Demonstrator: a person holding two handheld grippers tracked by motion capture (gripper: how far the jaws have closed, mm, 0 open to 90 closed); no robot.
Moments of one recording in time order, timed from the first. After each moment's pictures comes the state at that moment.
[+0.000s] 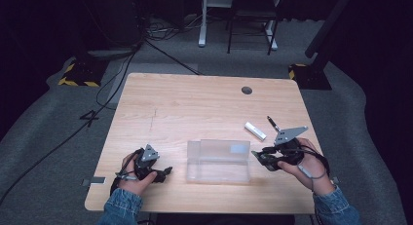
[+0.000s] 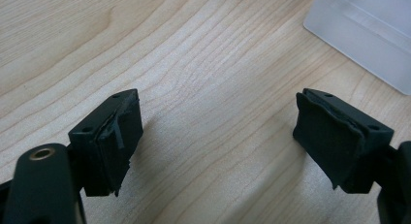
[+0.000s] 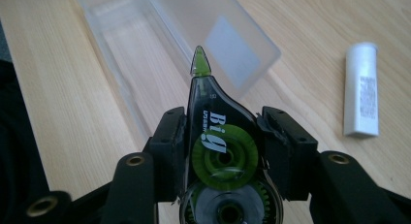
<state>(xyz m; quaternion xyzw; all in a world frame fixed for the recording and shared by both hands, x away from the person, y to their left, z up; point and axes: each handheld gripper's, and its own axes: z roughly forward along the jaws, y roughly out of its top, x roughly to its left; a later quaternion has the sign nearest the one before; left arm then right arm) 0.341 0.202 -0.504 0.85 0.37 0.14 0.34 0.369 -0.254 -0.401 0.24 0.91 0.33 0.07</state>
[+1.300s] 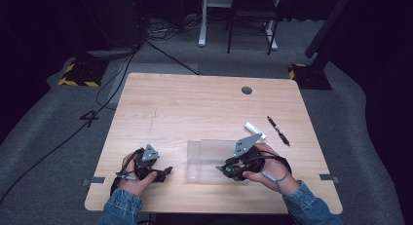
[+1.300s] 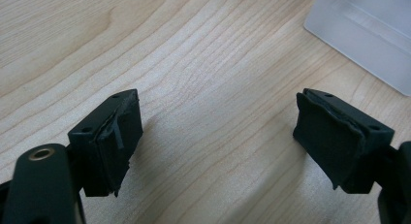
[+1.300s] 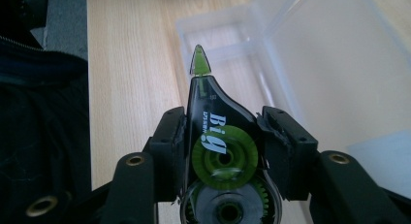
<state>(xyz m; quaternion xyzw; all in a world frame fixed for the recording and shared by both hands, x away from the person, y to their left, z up) 0.341 0.202 -0.504 0.85 0.38 0.14 0.35 0.363 -0.154 -0.428 0.11 0.94 0.33 0.00</state>
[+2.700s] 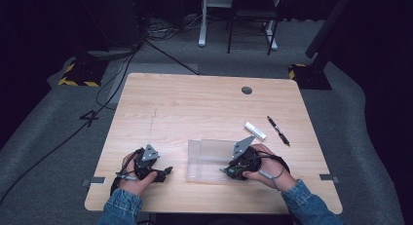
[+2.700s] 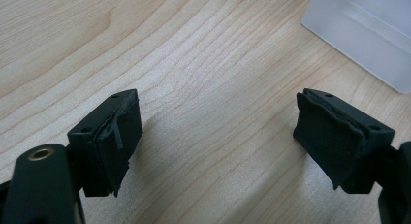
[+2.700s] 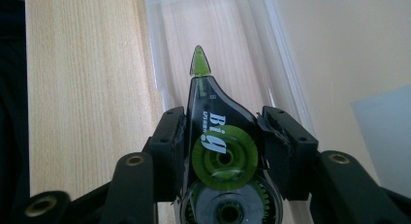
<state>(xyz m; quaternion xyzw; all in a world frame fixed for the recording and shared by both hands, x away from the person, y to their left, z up) 0.341 0.201 -0.504 0.85 0.38 0.14 0.35 0.380 -0.159 -0.460 0.11 0.96 0.27 -0.01</state>
